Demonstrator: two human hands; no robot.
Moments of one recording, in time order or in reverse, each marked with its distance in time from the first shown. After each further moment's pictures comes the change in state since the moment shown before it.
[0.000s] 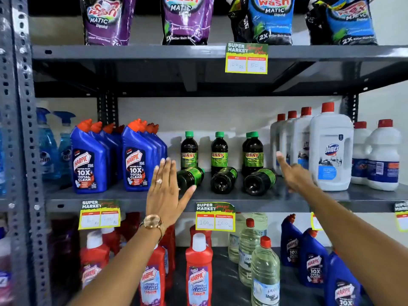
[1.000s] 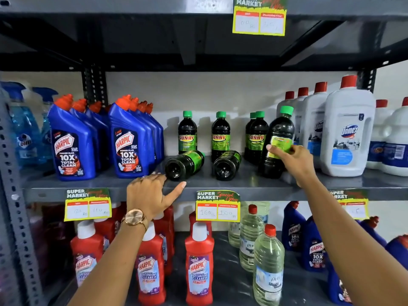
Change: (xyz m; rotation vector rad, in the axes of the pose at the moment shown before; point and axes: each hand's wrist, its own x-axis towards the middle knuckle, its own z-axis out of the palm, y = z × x) left_hand -0.009 -0.037 0.022 0.063 0.026 -0.003; right_hand 0.023 0.010 0.038 0.392 0.078 -0.103
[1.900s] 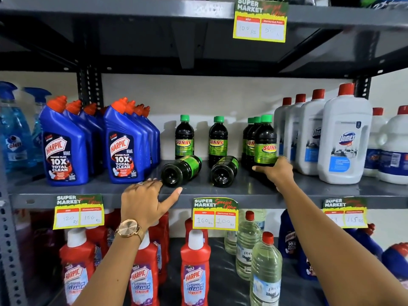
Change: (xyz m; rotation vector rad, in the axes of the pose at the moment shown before) left_hand -0.003 0.000 0.005 -0.015 0.074 0.008; right_hand 0.019 0.011 0.042 -0.177 -0.013 0.182
